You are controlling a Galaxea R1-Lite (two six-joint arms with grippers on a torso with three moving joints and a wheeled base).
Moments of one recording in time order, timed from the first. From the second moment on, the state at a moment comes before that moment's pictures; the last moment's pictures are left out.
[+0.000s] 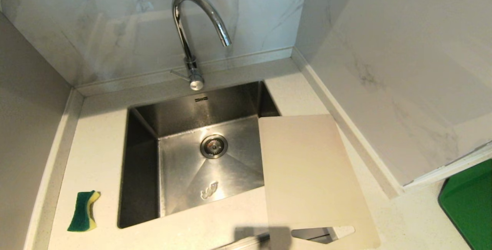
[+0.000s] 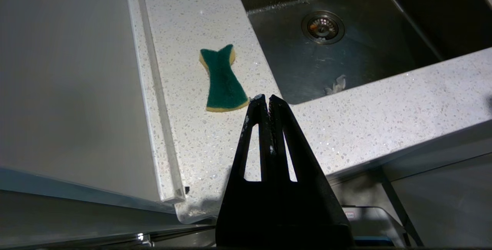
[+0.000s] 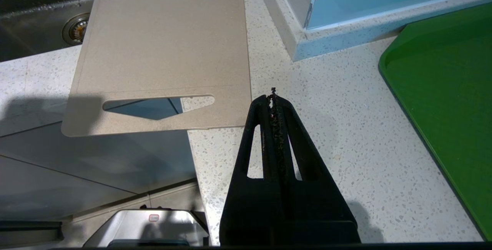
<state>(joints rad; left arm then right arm) 0.00 0.00 0.00 0.00 0.00 -0.03 0.00 0.00 0.00 0.00 0.00 0.01</state>
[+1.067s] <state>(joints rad) 0.00 0.26 -0.47 0.04 0.05 0.06 0.00 0.00 0.00 0.00 0.00 0.01</state>
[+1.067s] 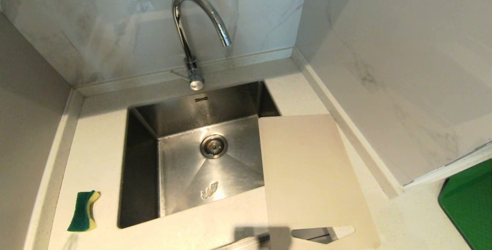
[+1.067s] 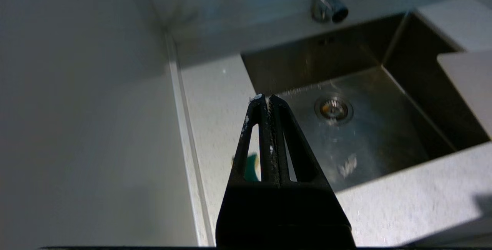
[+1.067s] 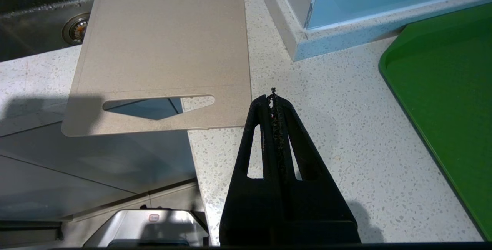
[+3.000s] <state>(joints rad) -0.06 1.93 -1.67 -0.22 0.14 -0.04 0.00 0.00 0.00 0.00 0.00 0.01</state>
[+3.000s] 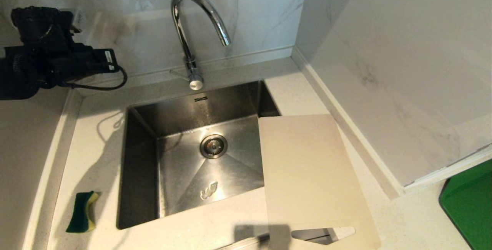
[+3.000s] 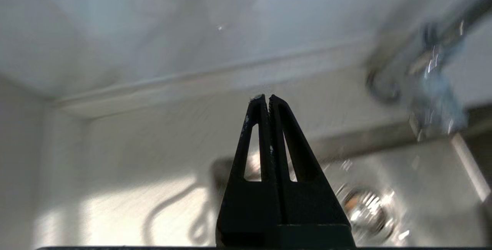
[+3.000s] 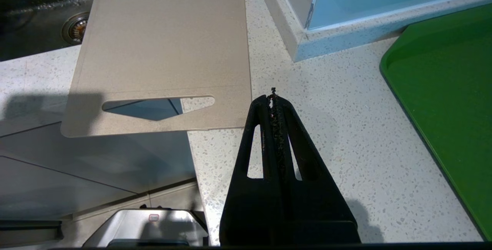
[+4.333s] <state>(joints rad) -0.29 2.09 -1.94 -0.10 0.33 -0.29 0.00 0.00 0.00 0.00 0.00 0.01</state>
